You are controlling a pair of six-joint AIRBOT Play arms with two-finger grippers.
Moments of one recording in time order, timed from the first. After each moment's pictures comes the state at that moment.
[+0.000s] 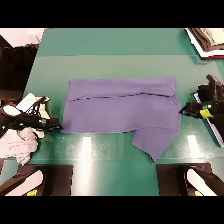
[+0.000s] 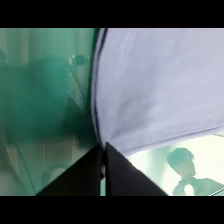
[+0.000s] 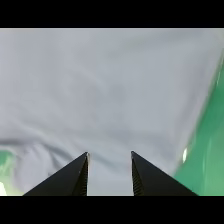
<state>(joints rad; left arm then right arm) 0.26 -1.10 0.59 0.98 -1.12 -1.15 -0.33 -0.93 0.82 -1.18 1.36 1.42</state>
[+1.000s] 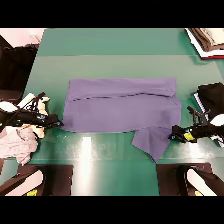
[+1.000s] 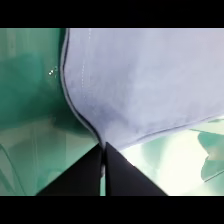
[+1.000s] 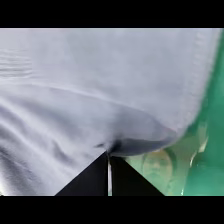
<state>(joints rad) 0.26 -1.10 0.64 0.94 -1.18 -1.13 -0.30 -0.93 0.45 -1.15 1.23 1.45</state>
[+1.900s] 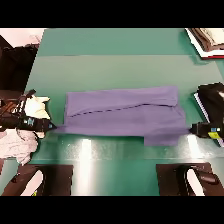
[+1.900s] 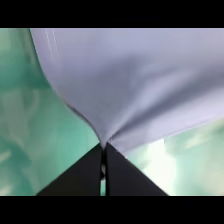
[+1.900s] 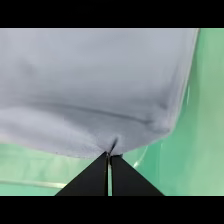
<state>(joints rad) 0.26 -0.81 0.69 1.00 -1.36 -1.22 -0.28 -0.59 0.73 -1.32 1.47 1.44</state>
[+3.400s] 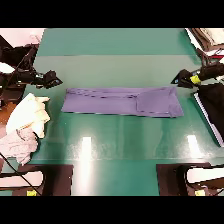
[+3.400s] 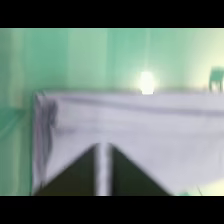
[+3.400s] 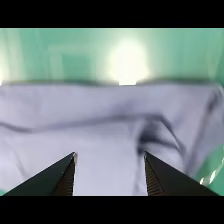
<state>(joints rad) 0.17 -1.45 1.25 0.84 -1.03 -1.25 -0.29 -1.59 1.47 -1.03 1.33 1.36</state>
